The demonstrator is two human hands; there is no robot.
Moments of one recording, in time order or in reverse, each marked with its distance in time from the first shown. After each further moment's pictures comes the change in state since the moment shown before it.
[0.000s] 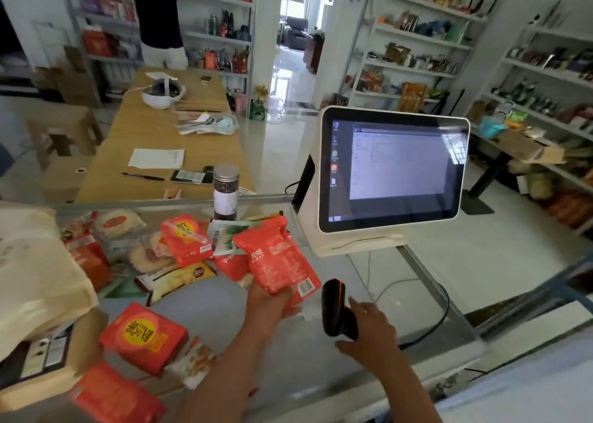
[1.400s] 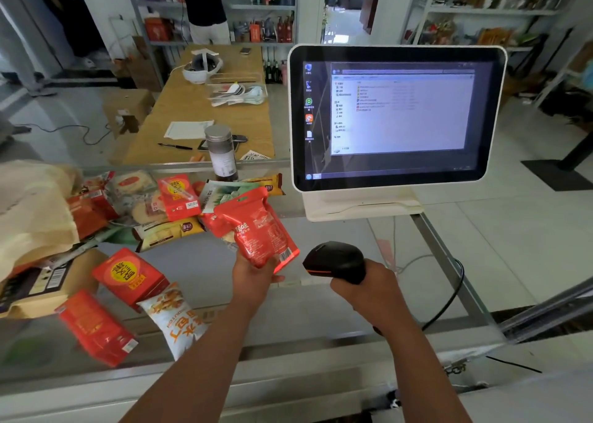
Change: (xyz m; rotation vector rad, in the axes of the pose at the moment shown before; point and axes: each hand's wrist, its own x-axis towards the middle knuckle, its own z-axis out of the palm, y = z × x) left_hand 0.000 -0.061 0.024 0.278 0.282 0.251; right_hand 0.000 0.051 -0.049 0.770 0.008 -0.207
